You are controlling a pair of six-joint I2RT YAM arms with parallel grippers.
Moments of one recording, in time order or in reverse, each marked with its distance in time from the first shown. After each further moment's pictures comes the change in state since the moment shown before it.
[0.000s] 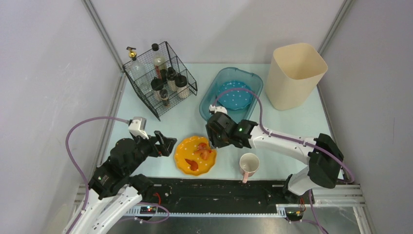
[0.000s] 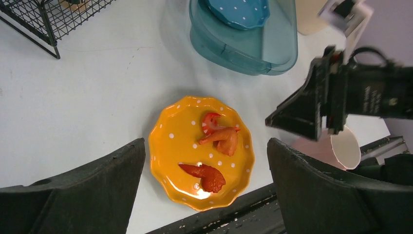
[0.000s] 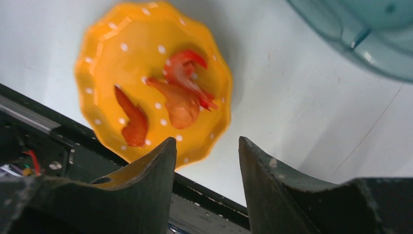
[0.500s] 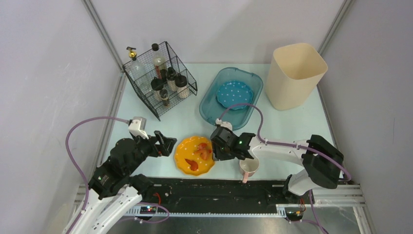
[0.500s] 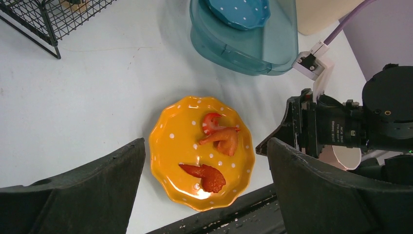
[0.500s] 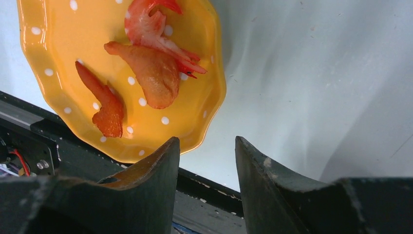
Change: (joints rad) left arm 0.000 0.000 0.000 0.000 -0.003 0.000; right arm 0.057 -0.008 -0.267 0.146 -0.051 0.217
